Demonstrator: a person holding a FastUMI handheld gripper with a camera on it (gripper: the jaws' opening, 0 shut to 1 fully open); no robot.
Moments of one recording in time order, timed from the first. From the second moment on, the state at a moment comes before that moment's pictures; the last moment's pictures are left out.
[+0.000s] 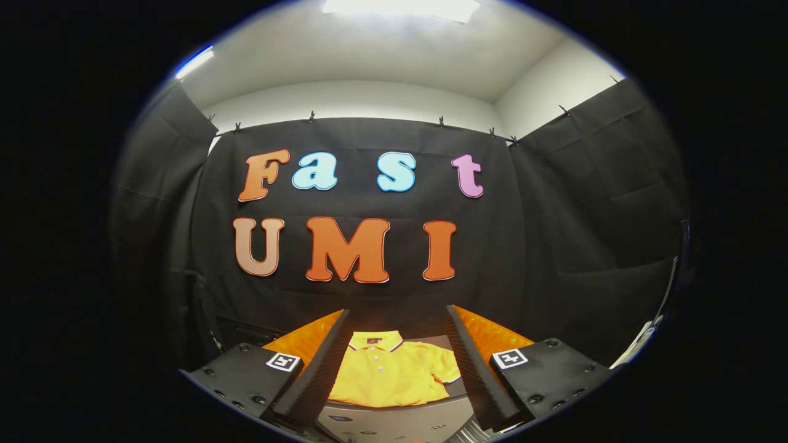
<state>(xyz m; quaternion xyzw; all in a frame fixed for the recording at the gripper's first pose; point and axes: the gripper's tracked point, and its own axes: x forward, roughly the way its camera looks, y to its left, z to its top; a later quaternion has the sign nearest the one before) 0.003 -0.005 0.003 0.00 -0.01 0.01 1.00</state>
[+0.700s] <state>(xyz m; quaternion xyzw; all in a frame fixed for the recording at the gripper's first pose) 0.071 0.031 -0.033 -0.02 0.06 0.07 1.00</state>
